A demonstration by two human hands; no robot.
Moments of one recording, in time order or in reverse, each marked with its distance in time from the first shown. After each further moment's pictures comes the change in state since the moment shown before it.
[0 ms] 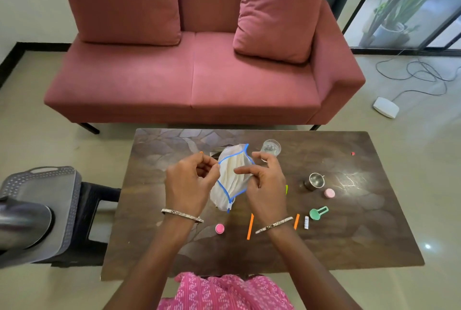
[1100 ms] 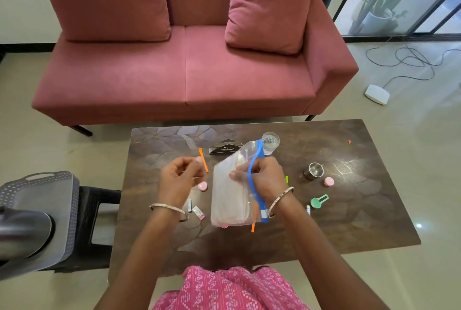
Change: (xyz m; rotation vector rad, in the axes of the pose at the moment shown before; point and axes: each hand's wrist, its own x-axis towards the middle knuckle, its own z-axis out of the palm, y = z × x) left_hand 0.017 -0.051 -0.008 -0.629 -0.153 -0.476; right_hand 0.020 0.002 0.013 0.201 -0.300 0.459
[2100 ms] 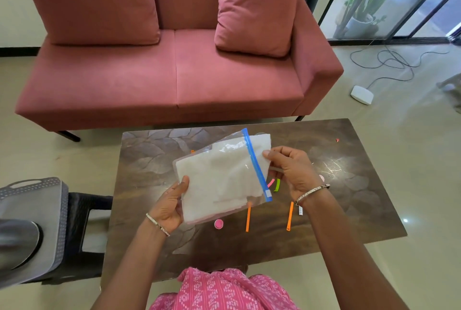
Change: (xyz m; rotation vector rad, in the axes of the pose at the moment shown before) left_hand 0.033 -0.087 -0.034 -0.453 -0.272 -0.522; right_hand -0.004 0.002 -0.062 0.479 0.029 0.035
